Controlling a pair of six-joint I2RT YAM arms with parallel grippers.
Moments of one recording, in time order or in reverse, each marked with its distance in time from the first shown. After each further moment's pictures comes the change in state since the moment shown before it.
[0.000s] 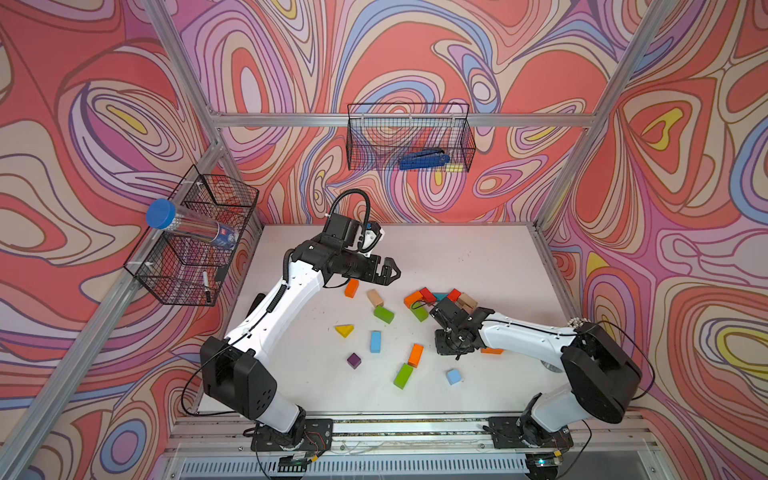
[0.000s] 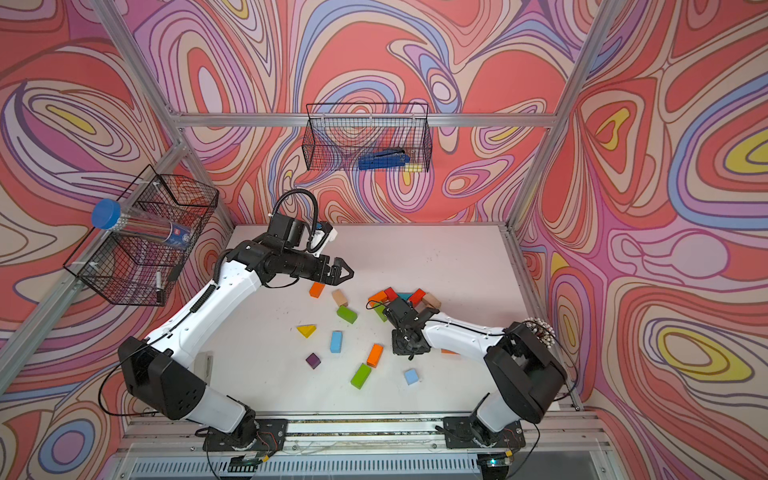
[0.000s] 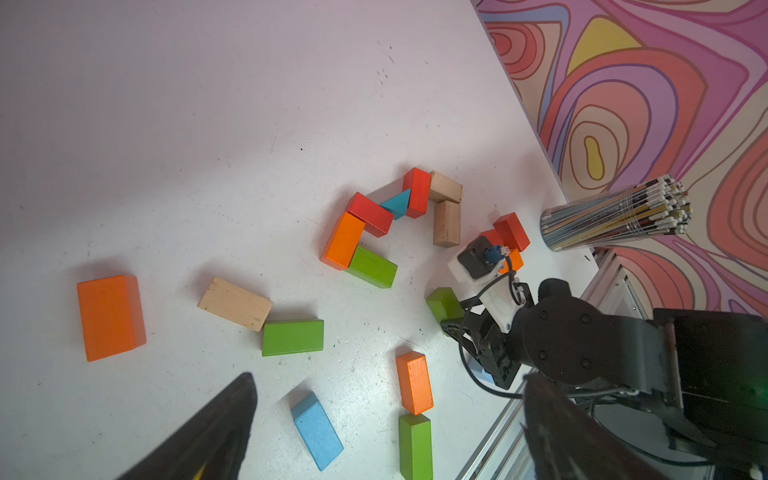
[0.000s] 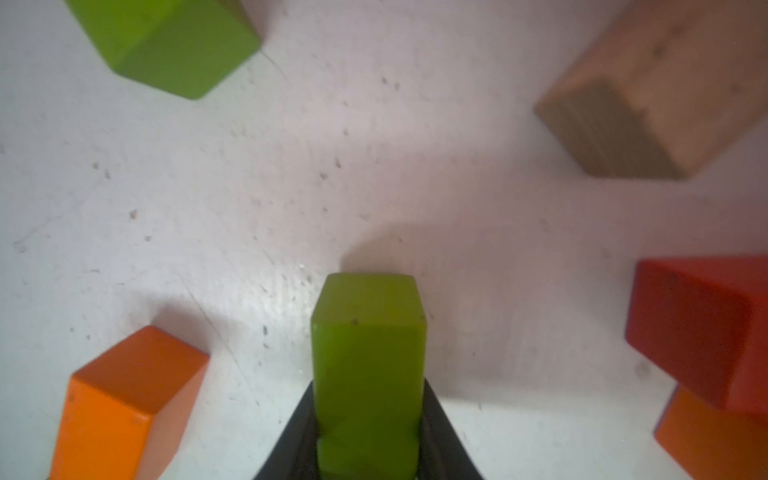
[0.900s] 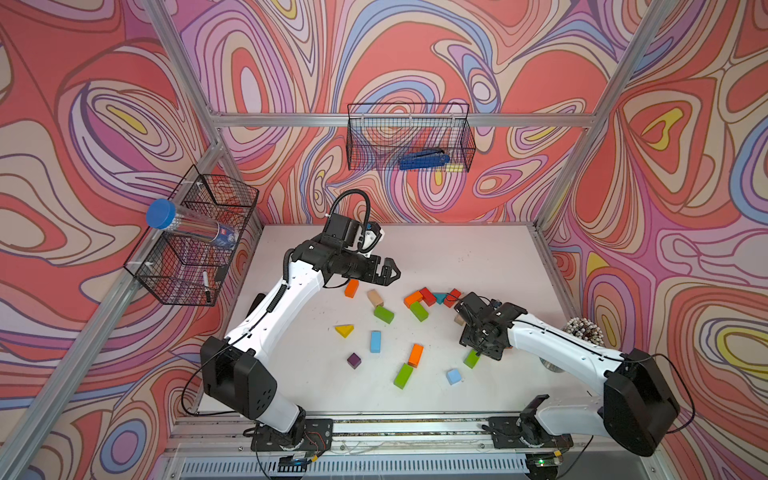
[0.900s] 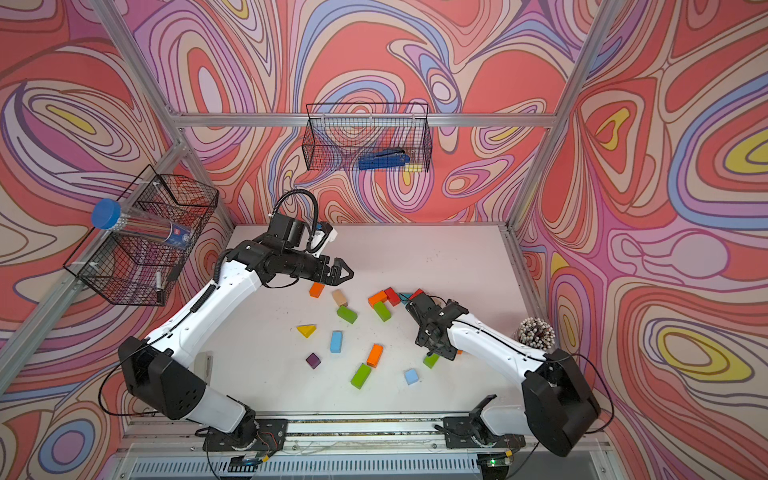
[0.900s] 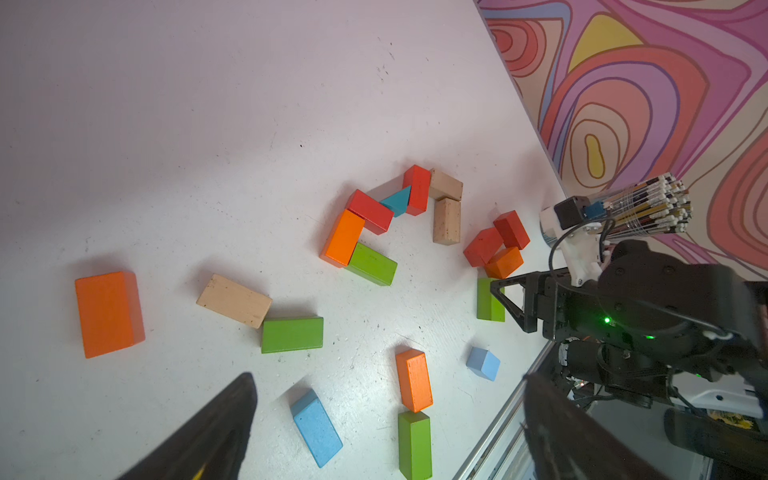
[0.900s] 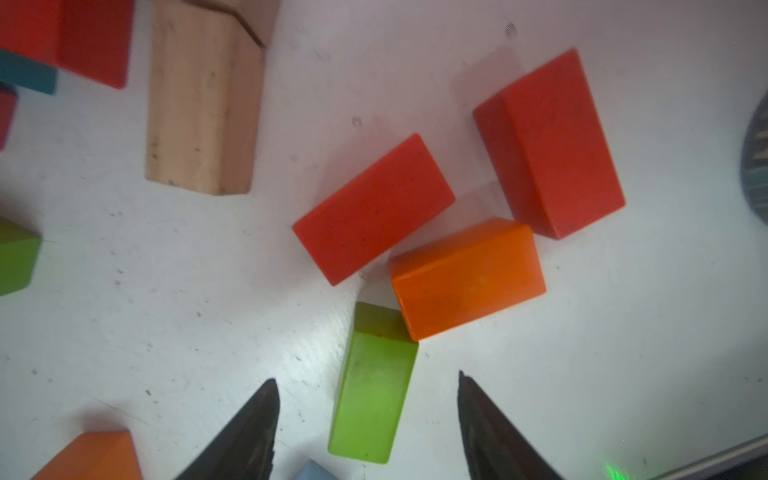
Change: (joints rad) left arm 0.000 0.000 0.001 -0.005 0.004 -0.001; right arm -0.132 -0.274 -0.108 -0.285 0.145 0.472
